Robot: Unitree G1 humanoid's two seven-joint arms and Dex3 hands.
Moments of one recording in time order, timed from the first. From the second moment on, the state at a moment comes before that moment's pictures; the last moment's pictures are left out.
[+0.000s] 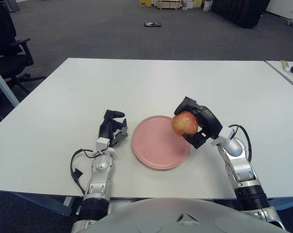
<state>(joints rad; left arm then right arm) 0.15 -0.04 0.03 0.19 0.06 -0.29 0.11 0.05 -0.21 0.13 -0.09 -0.02 -0.31 0.41</state>
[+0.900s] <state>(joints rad) 0.15 -0.04 0.03 0.19 0.06 -0.28 0.11 0.08 -0.30 0.28 -0.22 -0.15 -0.23 0.48</state>
